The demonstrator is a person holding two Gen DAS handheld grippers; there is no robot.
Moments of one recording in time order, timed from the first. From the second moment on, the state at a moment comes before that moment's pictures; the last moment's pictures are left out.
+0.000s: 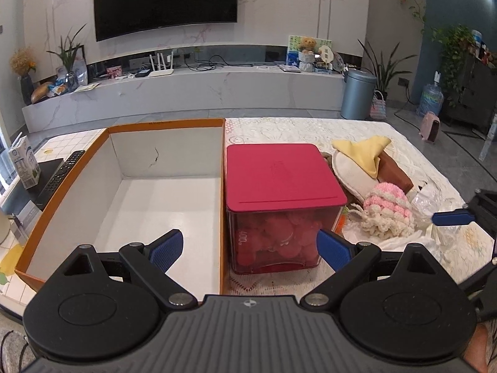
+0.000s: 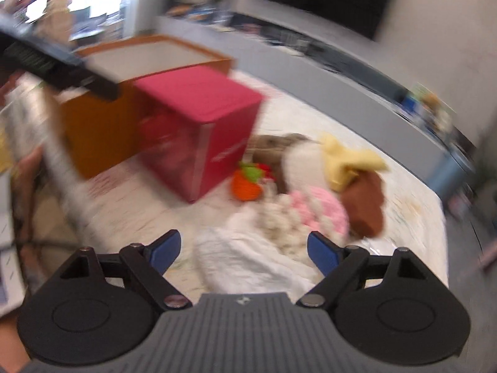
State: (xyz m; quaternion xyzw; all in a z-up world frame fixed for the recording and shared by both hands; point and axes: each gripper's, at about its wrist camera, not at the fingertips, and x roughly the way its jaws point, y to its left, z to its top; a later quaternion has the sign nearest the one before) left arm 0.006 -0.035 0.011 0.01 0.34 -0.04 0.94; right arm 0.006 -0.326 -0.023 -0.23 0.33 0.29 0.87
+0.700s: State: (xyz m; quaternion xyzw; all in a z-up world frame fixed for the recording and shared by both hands) left arm 0.011 -0.002 0.003 -0.04 0.35 0.00 0.94; right arm 0.073 -0.328 -0.087 -0.31 0.41 0.41 0.75
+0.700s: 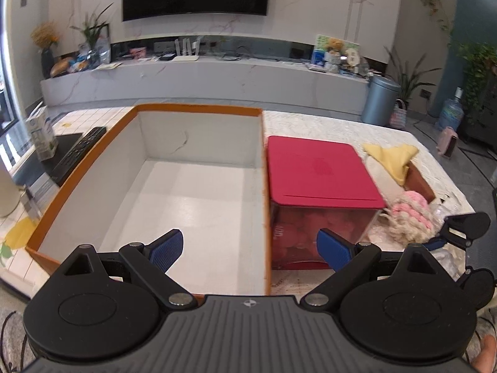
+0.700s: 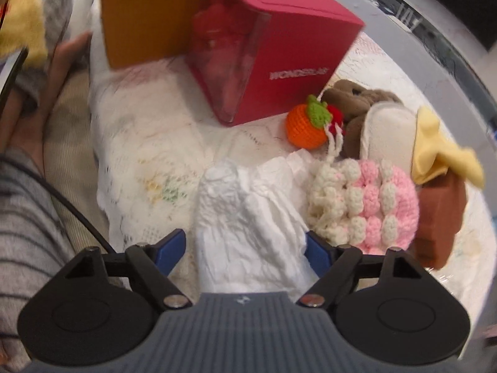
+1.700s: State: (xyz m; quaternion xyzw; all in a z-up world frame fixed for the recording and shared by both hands) left arm 0.006 0.013 0.008 -0.06 0.35 0.01 0.94; right arm 0.054 -0.256 -0.029 -0.14 0.53 0.41 0.73
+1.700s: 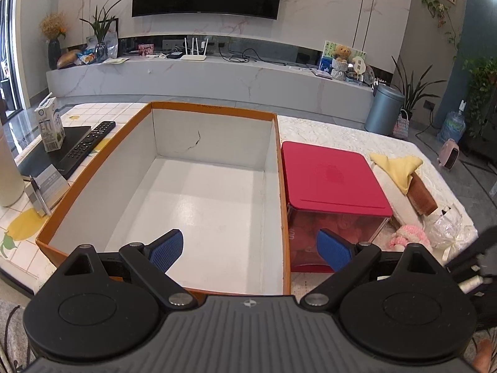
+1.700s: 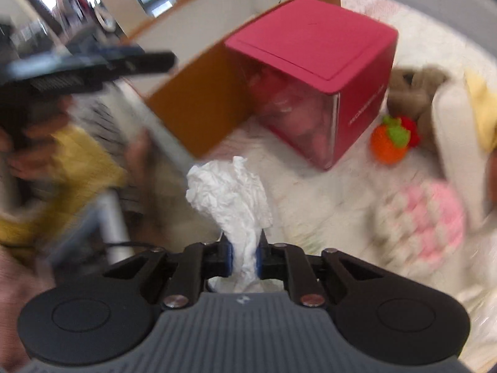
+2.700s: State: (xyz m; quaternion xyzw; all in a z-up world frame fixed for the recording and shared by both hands) left arm 0.012 0.017 -0.005 -0.05 0.38 0.02 0.93; right arm 0.033 -0.208 -0.087 -0.24 0.48 0.42 0.74
